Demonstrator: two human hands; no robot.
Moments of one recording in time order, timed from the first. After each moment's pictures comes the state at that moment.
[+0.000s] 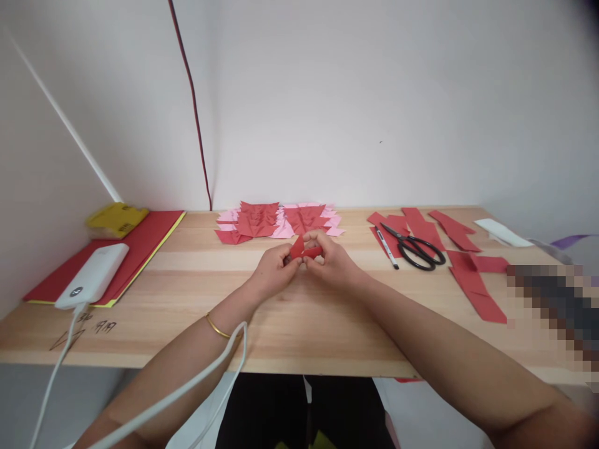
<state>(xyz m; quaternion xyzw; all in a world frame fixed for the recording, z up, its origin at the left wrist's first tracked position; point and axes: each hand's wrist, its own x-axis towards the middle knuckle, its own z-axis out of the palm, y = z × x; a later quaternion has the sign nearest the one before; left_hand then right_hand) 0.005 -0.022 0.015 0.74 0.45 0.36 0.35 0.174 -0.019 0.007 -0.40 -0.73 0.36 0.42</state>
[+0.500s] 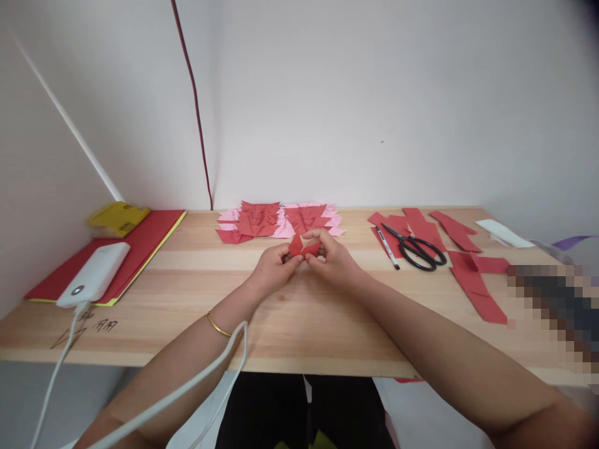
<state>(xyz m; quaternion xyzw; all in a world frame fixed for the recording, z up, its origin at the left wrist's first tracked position) 0.005 -0.019 0.012 0.71 0.45 0.36 0.41 0.175 -0.018 0.005 -0.42 -0.72 0.35 0.43</state>
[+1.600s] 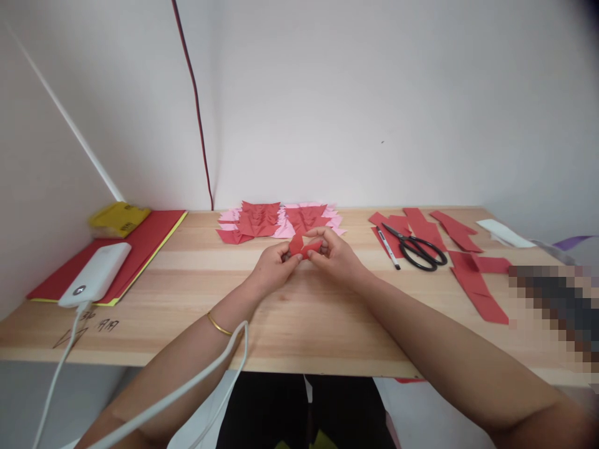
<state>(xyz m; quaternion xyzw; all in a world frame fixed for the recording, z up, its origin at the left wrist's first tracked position) 0.005 -0.020 0.015 0.69 0.45 0.37 0.43 0.178 -0.015 0.006 -0.41 -0.68 0.41 0.45</state>
